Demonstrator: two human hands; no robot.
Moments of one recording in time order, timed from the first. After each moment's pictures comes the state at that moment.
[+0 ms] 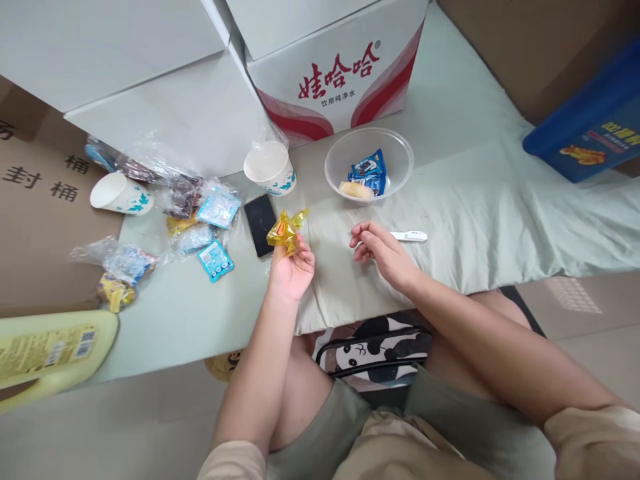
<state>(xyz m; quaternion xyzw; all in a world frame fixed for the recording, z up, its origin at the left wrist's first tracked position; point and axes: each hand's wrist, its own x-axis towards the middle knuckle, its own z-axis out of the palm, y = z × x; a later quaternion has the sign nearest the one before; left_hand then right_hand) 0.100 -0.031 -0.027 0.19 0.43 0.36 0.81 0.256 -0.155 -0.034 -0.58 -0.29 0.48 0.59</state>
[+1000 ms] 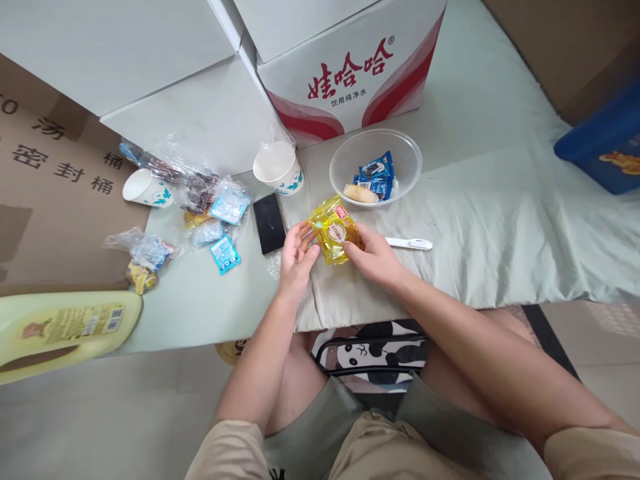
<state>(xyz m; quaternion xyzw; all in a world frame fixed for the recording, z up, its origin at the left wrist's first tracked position) 0.097 -0.038 -0.069 0.59 0.31 0.41 0.63 0.260 -0.131 -0.047 -0.63 -0.41 0.40 0.52</state>
